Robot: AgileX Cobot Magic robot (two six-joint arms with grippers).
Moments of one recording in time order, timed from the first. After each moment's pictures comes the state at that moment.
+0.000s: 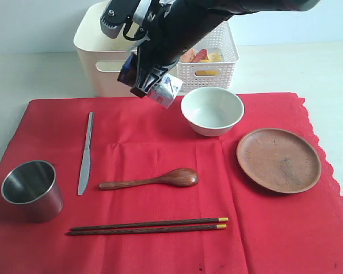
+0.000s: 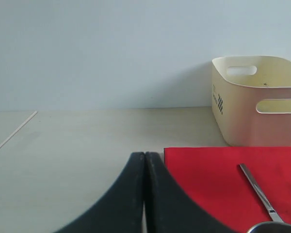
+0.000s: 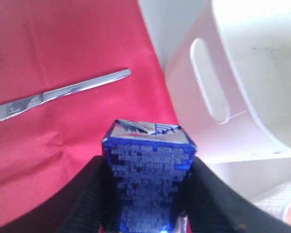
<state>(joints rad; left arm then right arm) 0.02 0.01 0.00 0.07 0.16 0.00 0.75 1.97 -1.54 0.39 0.57 -0.92</state>
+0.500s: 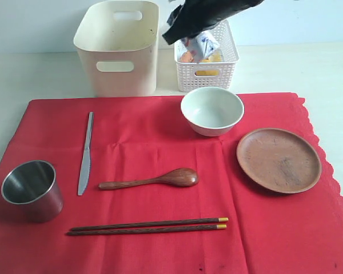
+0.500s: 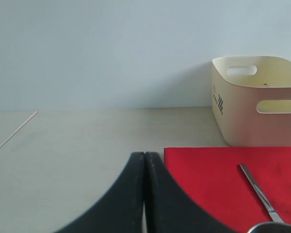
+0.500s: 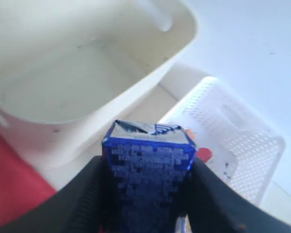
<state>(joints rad) 0.02 0.01 0.00 0.07 0.16 0.00 0.59 1.97 -1.54 -0.07 0.29 -0.27</state>
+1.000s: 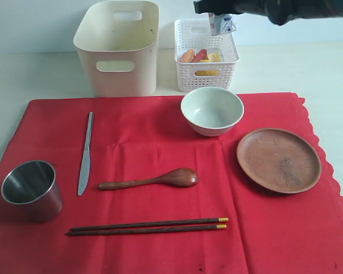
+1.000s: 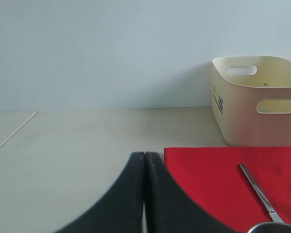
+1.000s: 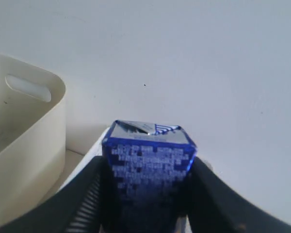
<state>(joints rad) 0.02 0.01 0.00 0.07 0.16 0.00 0.43 2.11 -1.54 -0.08 -0.15 -0.04</state>
